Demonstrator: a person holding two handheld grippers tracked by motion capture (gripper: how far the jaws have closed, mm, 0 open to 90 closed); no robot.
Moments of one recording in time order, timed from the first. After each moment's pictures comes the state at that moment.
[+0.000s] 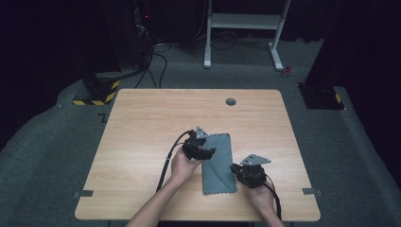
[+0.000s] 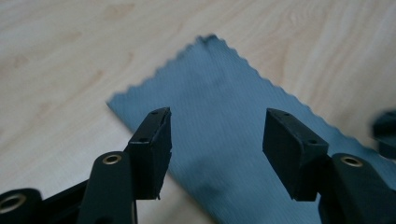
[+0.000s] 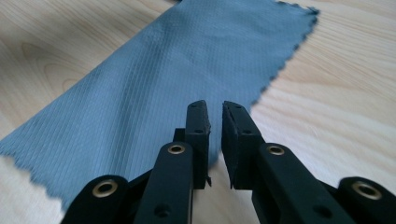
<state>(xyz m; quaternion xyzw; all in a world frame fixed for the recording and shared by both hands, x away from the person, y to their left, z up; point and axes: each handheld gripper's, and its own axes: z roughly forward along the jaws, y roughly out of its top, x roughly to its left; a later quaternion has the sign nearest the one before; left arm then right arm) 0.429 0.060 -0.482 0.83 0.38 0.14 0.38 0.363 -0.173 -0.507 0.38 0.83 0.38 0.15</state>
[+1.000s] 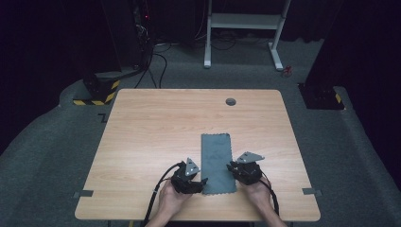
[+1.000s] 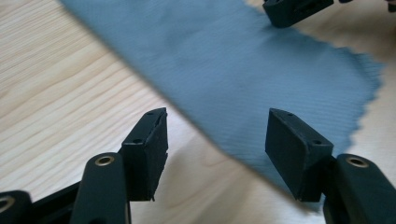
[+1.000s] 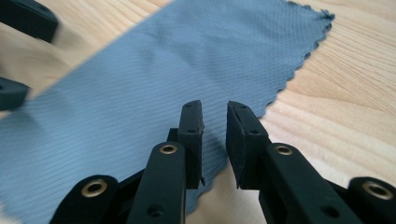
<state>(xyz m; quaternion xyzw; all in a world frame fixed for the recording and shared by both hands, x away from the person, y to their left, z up) 0.334 0.080 -0.509 0.85 0.35 0.15 0.37 0.375 -0.165 -0.513 0.36 0.84 0.37 0.16</state>
